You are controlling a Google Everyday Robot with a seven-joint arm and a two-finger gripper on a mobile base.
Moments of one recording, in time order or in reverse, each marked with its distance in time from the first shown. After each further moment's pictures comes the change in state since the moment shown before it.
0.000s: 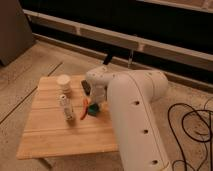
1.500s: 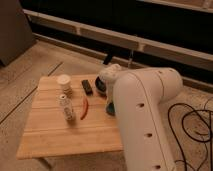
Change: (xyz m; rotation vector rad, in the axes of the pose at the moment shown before) arm -0.068 -0.079 -0.016 0.117 -0.076 0.192
